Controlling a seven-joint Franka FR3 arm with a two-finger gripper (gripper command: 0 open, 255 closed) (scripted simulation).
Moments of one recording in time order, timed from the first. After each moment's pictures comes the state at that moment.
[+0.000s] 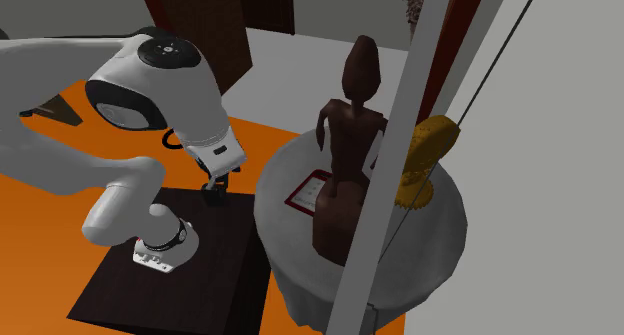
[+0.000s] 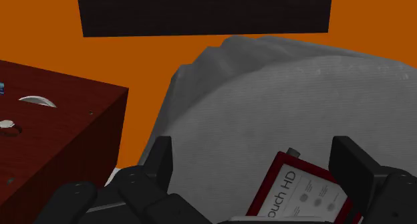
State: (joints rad) arm 0.00 -0.78 -0.04 -2.37 0.05 1.56 -0.02
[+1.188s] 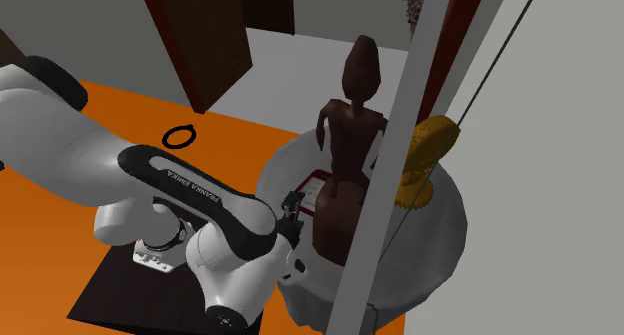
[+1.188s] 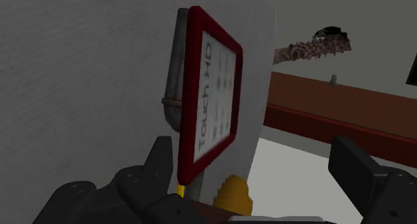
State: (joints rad) arm 0.32 -0.20 -0.71 -2.46 1.04 1.86 -0.80
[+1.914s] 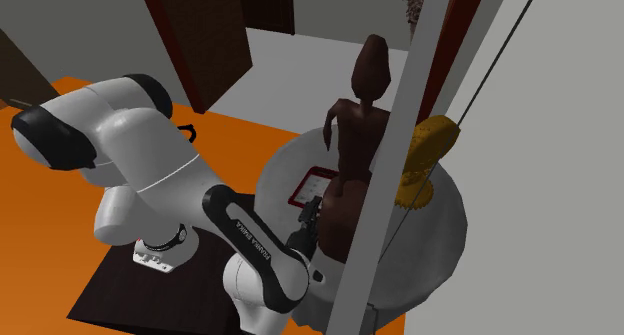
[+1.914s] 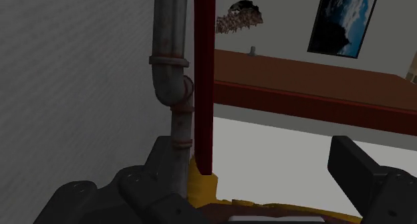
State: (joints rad) arm 0.32 0.22 -0.76 -2.35 1.48 1.47 -1.09
